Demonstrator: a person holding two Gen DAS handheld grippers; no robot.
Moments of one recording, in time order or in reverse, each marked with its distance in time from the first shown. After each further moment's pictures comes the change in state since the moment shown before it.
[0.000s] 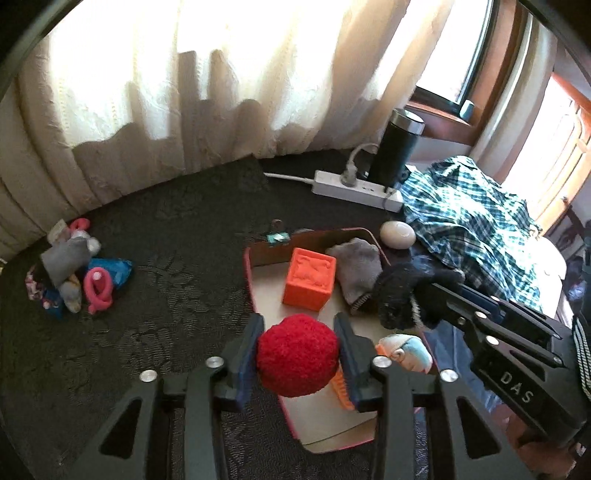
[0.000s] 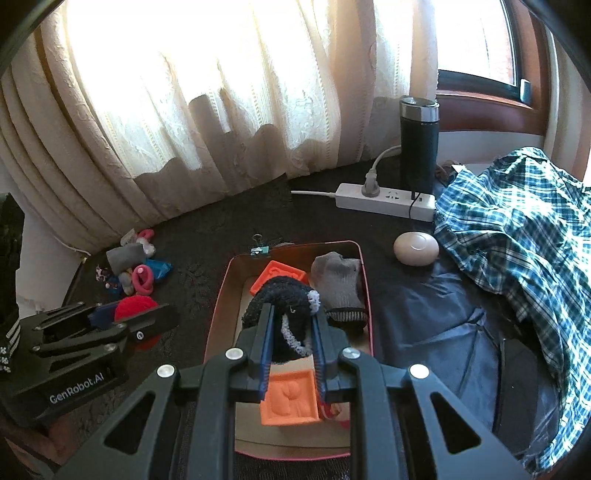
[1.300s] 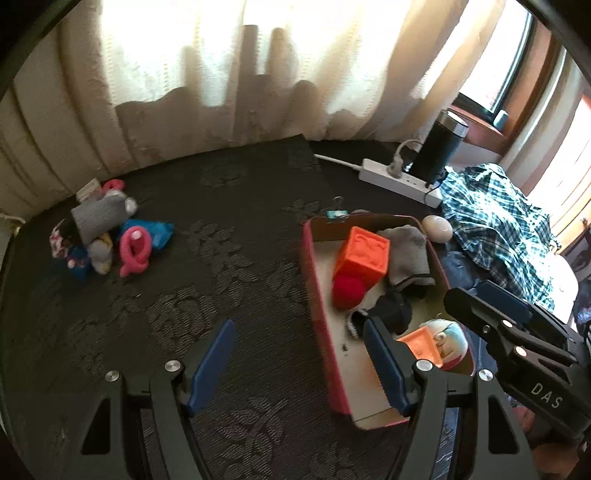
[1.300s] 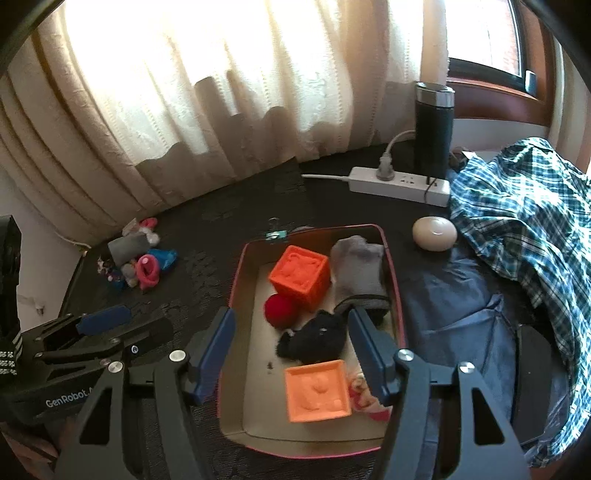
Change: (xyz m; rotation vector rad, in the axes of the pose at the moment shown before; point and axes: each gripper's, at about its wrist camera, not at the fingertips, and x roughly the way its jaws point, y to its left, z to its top) left arm -0.010 0.054 -0.025 -0.116 0.033 0.083; right arm 0.013 0.028 -0.006 0.002 0.052 0.009
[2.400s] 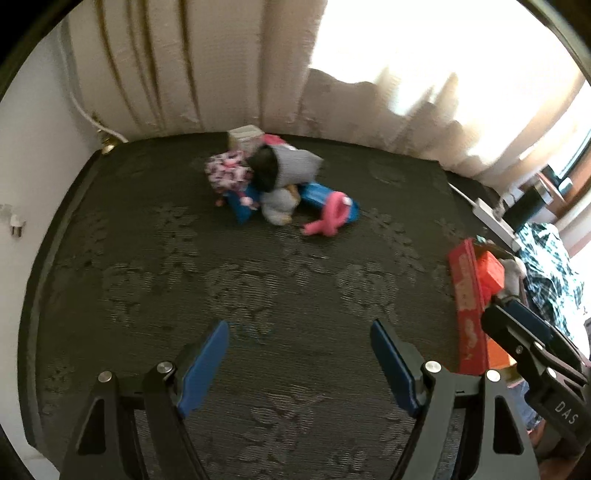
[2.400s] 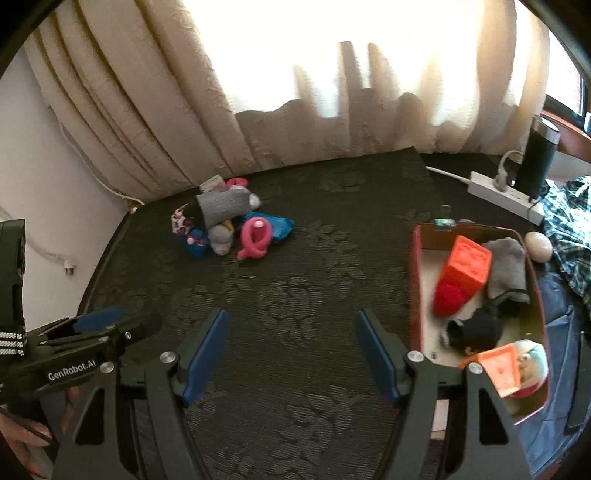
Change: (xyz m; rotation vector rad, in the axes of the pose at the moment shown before) left arm -0.056 0.207 -0.048 -0.267 -0.004 0.129; right arm 0.036 0.184 -0.020 -0.145 0.060 0.104
